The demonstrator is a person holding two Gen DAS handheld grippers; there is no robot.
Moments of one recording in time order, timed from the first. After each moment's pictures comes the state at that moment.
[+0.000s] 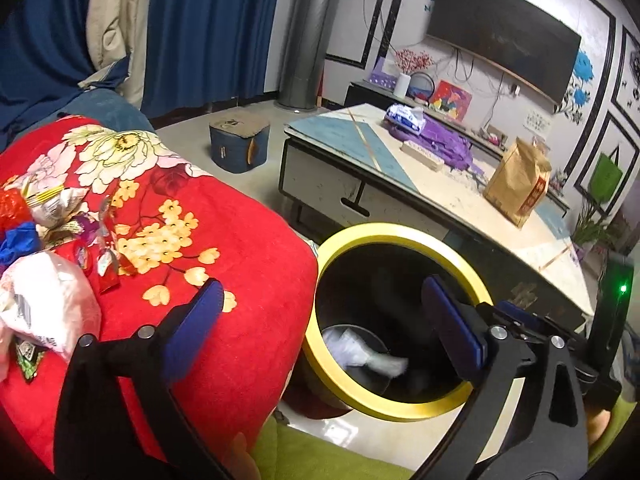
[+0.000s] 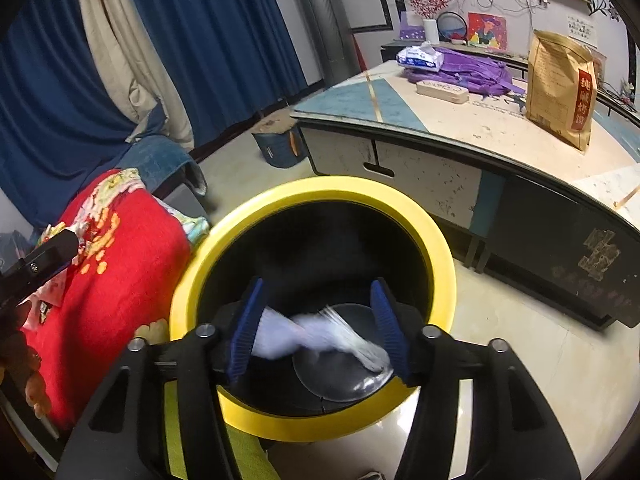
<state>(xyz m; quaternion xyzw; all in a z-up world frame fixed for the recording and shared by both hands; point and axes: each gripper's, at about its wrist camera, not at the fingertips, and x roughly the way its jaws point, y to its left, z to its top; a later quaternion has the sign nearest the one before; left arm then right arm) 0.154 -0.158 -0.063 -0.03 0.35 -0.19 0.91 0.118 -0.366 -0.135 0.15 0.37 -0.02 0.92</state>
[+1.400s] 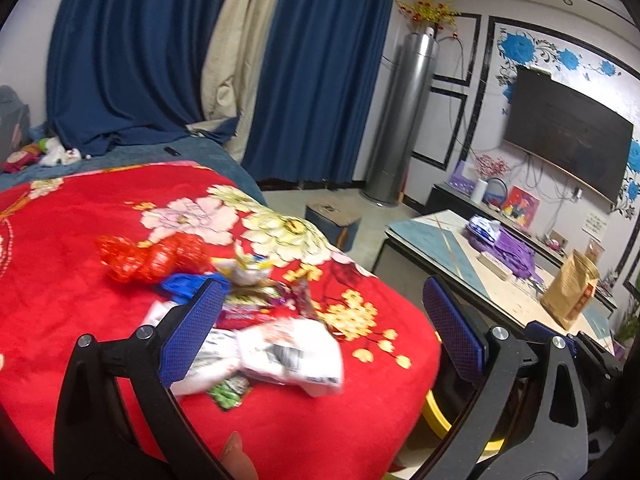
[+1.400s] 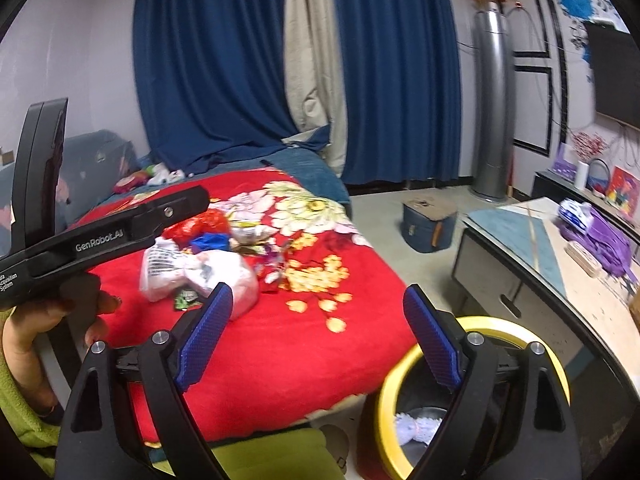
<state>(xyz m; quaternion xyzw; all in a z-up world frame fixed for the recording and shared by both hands) 0.107 -0.003 0.000 -0.10 0.21 -0.03 0.97 0.113 -0.175 -0.035 -0.03 0.24 0.22 0.95</state>
